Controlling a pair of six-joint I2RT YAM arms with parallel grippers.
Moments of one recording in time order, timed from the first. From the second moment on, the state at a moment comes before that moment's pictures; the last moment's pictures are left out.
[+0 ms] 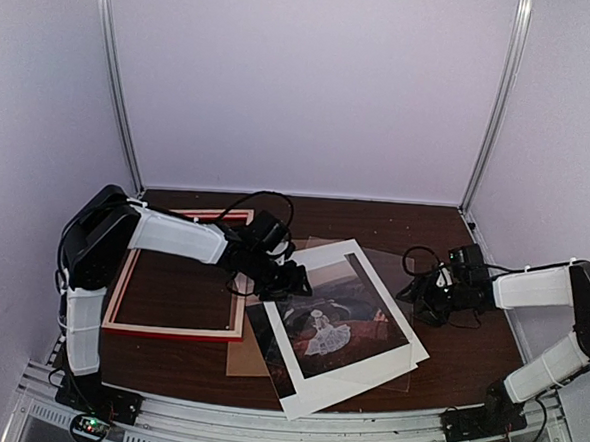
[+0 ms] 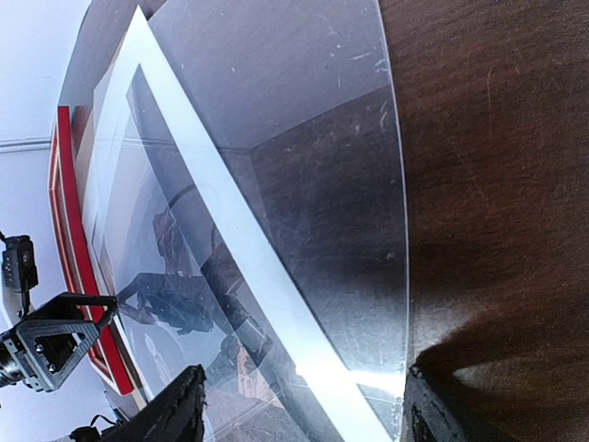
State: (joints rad) left arm -0.83 2.07 1.36 -0.23 0.30 -0.78; right arm 0.25 1.43 0.55 -0.03 -0.41 0.83
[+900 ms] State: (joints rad) left arm -0.79 2.04 1.30 -0.15 0.32 -0.78; right arm 0.19 1.38 0.52 0.13 -0.59 0.83
